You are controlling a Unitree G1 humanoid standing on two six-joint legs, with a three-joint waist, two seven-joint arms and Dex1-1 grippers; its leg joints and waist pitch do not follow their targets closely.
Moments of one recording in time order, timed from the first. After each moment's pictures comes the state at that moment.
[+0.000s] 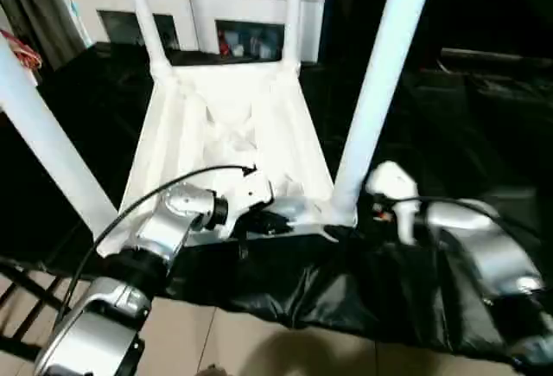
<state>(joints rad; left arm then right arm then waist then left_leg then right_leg) -0.61 0.33 -0.33 0.62 0.03 0.07 -1.18 -0.42 -0.46 0.20 0.33 0.12 0.23 0.99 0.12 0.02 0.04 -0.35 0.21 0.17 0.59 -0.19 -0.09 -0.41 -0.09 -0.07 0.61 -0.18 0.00</state>
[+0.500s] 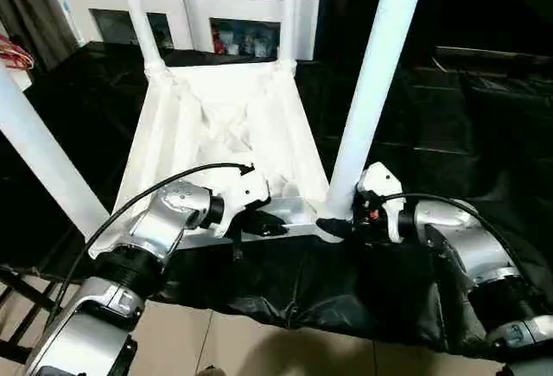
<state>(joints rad) -0.62 0.35 -0.33 0.60 0.03 0.12 -1.20 -0.46 -0.41 0.20 0.46 0.12 0.18 1.02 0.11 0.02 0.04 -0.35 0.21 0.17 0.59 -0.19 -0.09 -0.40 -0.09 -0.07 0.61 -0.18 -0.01</state>
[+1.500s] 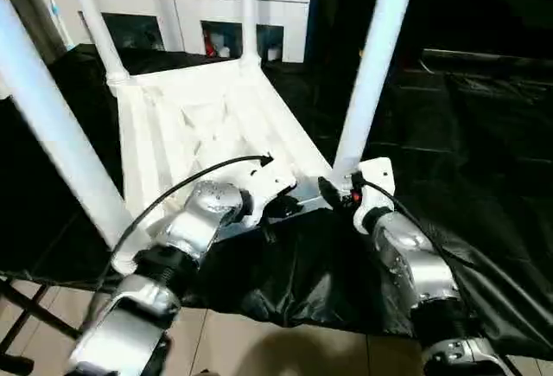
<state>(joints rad) -0.64 0.20 -0.30 0.61 0.12 0.19 -0.90 -0.38 -0.06 -0.01 0.47 0.09 0.15 0.40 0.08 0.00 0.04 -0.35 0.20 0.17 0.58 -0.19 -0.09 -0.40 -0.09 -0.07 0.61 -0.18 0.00</state>
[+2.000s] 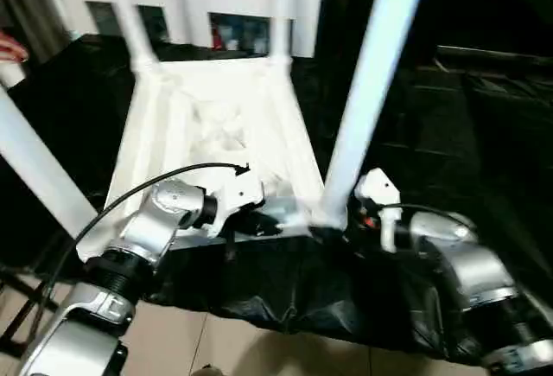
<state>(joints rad) -0.59 0.40 -0.32 0.52 0.03 0.10 -1.27 -0.38 -0.42 0.20 0.30 0.15 0.24 1.08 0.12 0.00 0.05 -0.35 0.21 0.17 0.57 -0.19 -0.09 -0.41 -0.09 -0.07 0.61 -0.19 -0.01</state>
